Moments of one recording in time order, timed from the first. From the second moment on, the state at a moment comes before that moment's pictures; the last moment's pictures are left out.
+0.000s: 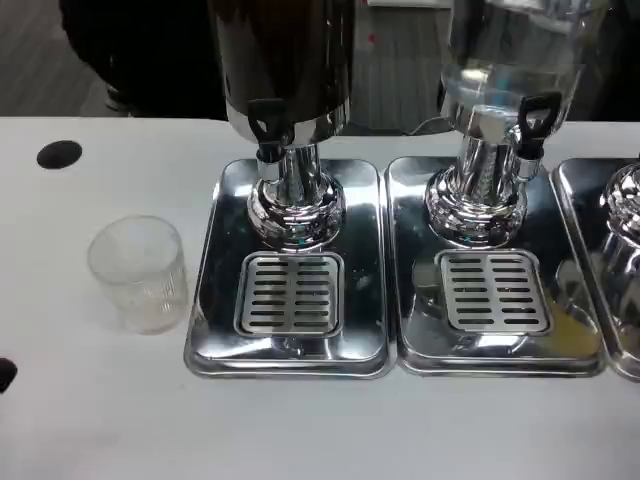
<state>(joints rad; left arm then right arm) 0.25 0.51 0.35 0.57 0.13 -0.71 0.03 0.54 -0.23 -0.20 -0.14 -0.58 -0.46 -0.46</state>
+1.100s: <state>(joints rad) -0.07 0.55 0.10 0.74 0.29 -0.49 0.10 0.52 -0.22 -0.20 -0.16 -0.56 -0.46 -0.45</state>
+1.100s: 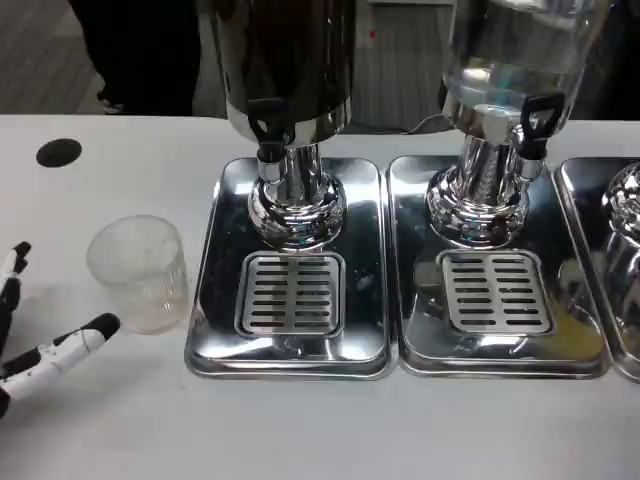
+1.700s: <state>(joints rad) -0.18 0.55 0.04 0.73 0.32 -0.43 0.08 0.54 -0.22 -0.20 -0.19 -0.56 -0.47 -0.45</state>
